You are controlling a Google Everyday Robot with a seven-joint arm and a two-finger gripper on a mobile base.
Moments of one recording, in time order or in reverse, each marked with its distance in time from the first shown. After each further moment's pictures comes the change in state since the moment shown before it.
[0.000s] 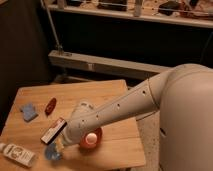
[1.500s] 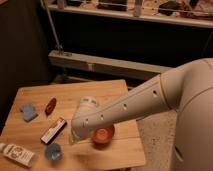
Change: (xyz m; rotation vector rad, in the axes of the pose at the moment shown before) arm 0.009 -0.032 -0.042 0.193 0.000 0.115
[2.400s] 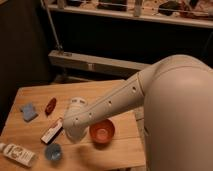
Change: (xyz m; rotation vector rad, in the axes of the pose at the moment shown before) arm -0.009 -0.001 0.037 0.041 0.058 -0.004
